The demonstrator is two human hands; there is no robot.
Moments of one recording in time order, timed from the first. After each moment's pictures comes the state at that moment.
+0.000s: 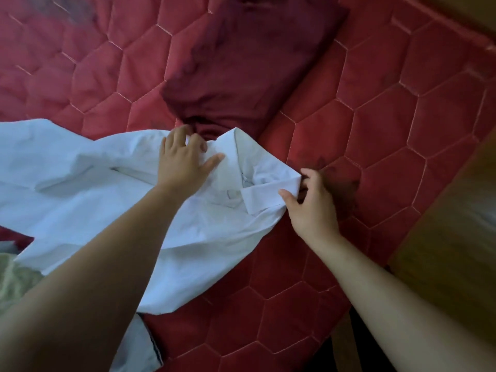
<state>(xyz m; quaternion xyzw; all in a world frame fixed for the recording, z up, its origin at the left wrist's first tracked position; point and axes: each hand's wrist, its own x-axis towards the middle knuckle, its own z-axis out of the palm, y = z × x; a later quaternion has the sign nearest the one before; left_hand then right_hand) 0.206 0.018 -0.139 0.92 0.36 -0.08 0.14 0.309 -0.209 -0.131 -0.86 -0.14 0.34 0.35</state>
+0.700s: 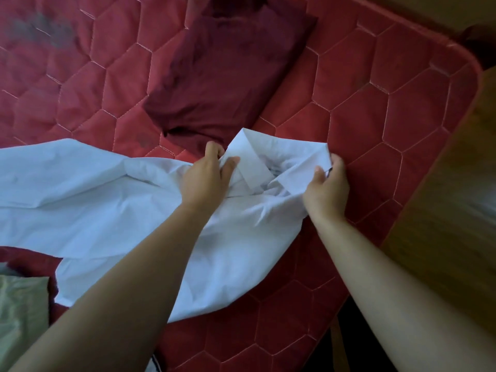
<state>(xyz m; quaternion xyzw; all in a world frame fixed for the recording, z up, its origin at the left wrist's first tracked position) 0.241 -0.046 -0.123 0.88 0.38 0.00 0.28 0.346 -0.212 -0.132 -0.89 0.06 0.20 0.40</state>
